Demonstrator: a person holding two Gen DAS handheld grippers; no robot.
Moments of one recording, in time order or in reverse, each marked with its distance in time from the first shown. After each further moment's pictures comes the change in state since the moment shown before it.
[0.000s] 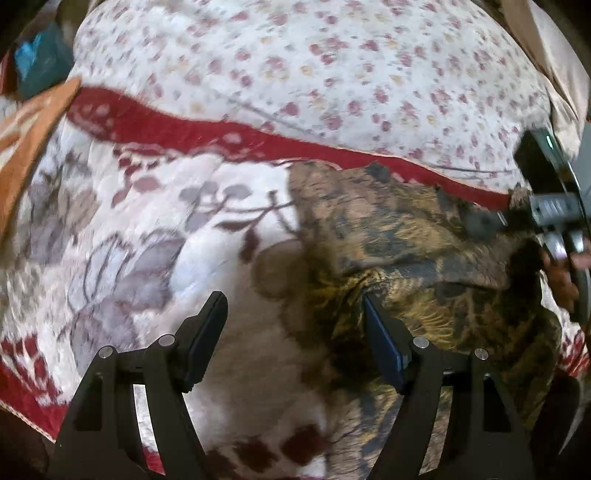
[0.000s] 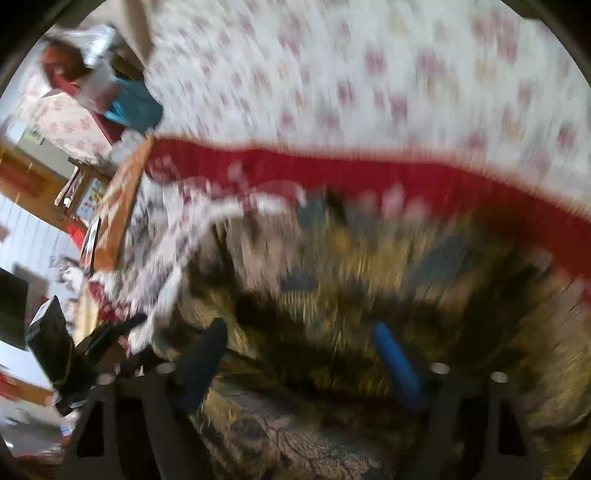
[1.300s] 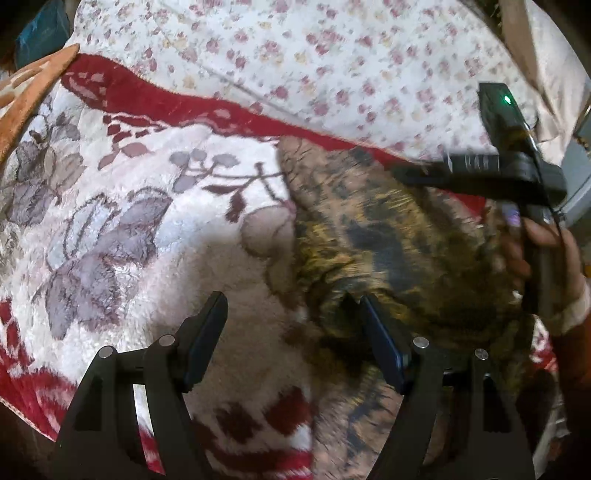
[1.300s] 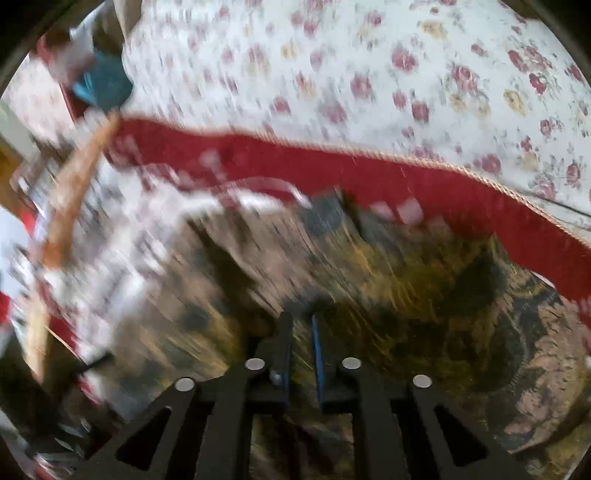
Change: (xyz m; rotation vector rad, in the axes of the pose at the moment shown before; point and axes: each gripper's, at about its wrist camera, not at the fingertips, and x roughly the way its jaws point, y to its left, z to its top) left arm -0.013 0.000 -0.022 -0.035 0.018 -0.124; right arm 0.026 0.058 0.028 -0.069 -0.204 -0.225
